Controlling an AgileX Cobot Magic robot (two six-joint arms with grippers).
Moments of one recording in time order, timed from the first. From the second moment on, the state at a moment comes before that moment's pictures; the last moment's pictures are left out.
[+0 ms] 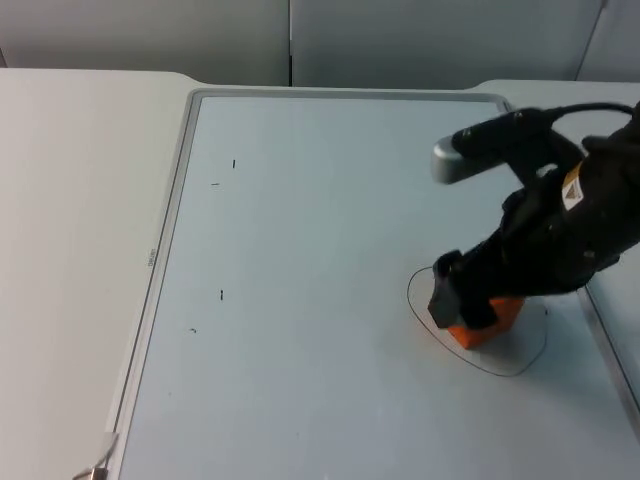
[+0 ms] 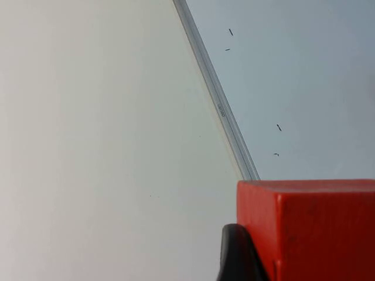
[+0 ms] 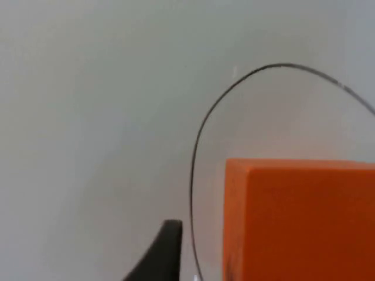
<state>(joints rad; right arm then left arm) 0.51 1.82 -0.85 -0.10 0.27 0.05 -0.27 0.36 -0.63 -0.04 1.02 -0.05</state>
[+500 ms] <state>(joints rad) 0.51 1.19 -1.08 -0.10 0.43 0.00 -0.27 0.36 -0.63 -0.04 1.02 -0.05</state>
